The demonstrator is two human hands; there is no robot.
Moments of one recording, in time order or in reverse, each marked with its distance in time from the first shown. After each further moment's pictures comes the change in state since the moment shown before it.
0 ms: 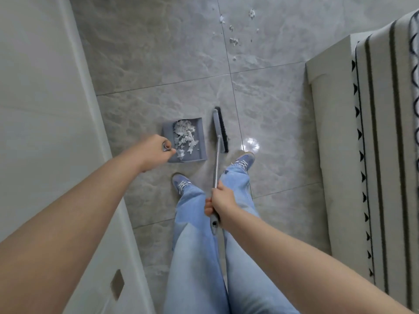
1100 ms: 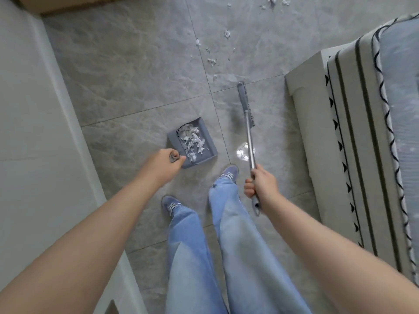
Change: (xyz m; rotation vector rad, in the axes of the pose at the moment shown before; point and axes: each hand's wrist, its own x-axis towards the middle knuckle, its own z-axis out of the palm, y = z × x) left_hand 0.061 0.111 0.014 -0.132 0.148 0.014; right_hand 0.025 -0.162 -0.141 0.298 0.124 -0.211
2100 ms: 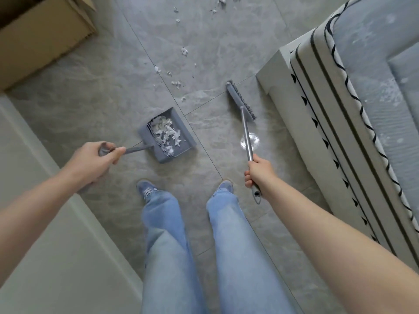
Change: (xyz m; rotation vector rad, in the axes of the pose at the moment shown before) left_hand 0.141 0.117 -0.113 0.063 0.032 -0.018; right_hand 0.092 -0.154 -0.038 -0.101 0.018 0.059
